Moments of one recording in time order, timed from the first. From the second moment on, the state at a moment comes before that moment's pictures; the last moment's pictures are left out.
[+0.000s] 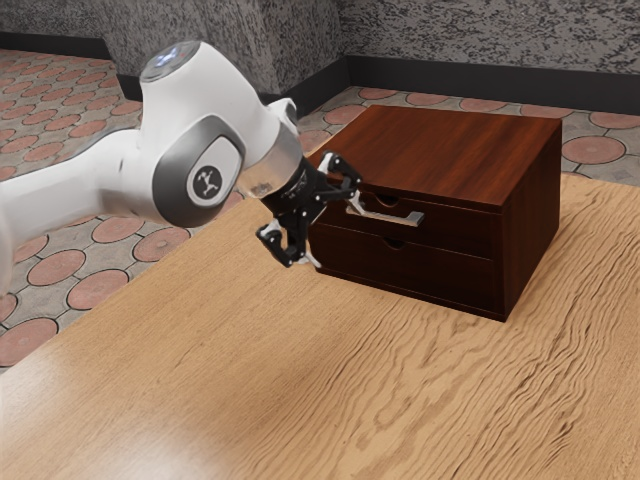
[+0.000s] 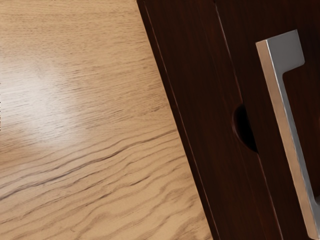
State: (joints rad) arm -0.10 0.02 0.08 -1.74 -0.12 2.20 -1.24
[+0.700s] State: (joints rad) arm -0.08 0.07 0.08 -1.81 -0.12 2.43 -1.49
